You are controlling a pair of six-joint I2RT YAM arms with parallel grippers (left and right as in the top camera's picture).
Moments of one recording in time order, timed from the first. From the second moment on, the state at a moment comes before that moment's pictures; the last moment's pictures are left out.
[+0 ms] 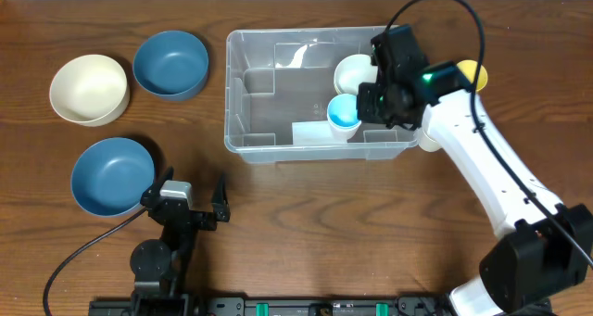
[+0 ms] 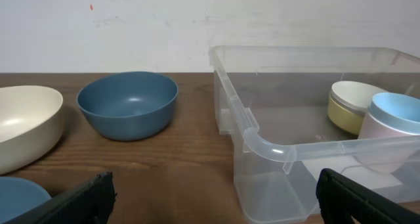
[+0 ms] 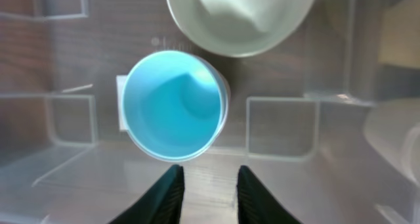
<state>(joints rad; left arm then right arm) -0.03 0.02 0.02 -0.11 0.12 -0.07 0.37 1.72 1.54 -1.00 -0.06 0.45</state>
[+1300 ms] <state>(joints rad) -0.03 0.02 0.02 -0.11 0.12 -0.07 -0.06 1.71 1.20 -0.84 0.00 0.44</state>
